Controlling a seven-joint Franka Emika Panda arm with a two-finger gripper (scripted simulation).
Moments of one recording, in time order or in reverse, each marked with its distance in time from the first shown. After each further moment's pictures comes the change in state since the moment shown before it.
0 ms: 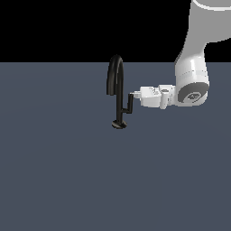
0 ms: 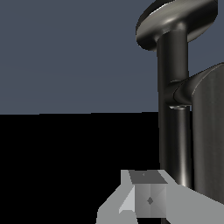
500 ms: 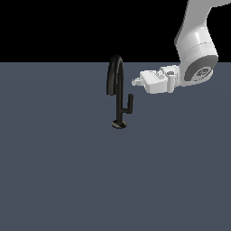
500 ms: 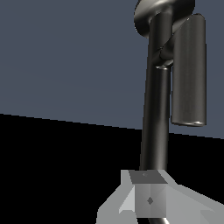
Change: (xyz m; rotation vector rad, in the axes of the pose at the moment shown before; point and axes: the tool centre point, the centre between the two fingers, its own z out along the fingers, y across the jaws) arm -0.056 0.012 -0.006 -0.130 0.120 -0.139
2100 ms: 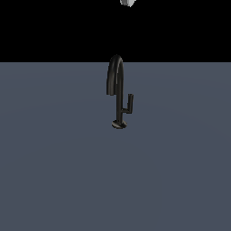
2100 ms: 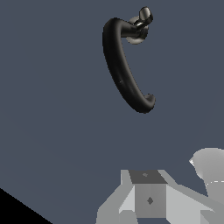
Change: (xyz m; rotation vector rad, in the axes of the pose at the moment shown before) arm -0.233 0.123 0.013 -0.611 0.569 -0.648
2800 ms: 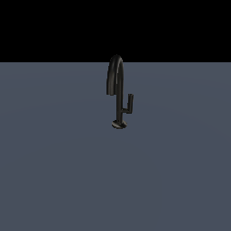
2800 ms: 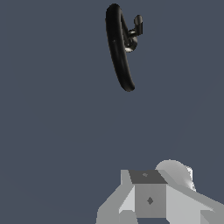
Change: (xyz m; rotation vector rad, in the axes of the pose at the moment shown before) arm -0.093 0.025 -0.004 -0.212 0.197 -0.228
